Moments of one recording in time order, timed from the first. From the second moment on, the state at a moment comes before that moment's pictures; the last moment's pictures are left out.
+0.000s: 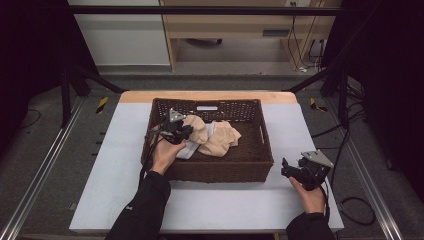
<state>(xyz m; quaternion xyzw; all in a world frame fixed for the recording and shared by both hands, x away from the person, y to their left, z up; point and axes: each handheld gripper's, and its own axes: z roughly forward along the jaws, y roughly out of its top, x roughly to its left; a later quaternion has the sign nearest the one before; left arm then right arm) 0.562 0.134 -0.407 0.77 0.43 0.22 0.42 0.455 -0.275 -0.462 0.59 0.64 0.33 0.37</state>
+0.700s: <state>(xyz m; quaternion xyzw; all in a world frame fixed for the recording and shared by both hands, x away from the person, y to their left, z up) 0.530 0.148 -0.351 0.71 0.38 0.24 0.54 0.455 -0.275 -0.461 0.58 0.64 0.33 0.37</state>
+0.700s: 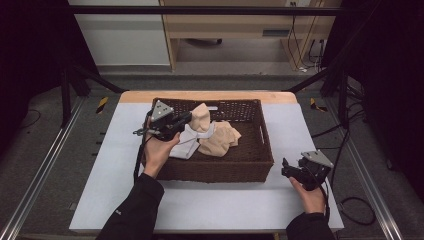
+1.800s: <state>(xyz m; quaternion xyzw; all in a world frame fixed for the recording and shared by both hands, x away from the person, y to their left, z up) 0.395 0.187 -0.320 0.72 0.28 0.21 0.59 0.454 -0.275 -0.461 0.59 0.64 0.32 0.37</state>
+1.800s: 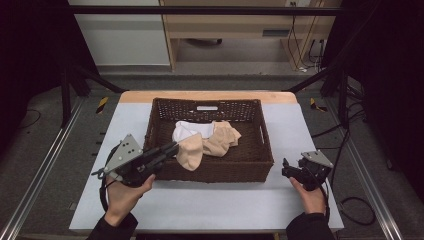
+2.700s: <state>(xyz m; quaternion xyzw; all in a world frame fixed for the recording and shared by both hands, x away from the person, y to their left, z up) 0.372 0.159 -0.394 0.82 0.26 0.13 0.50 0.452 -0.276 -0.459 0.59 0.64 0.32 0.37</state>
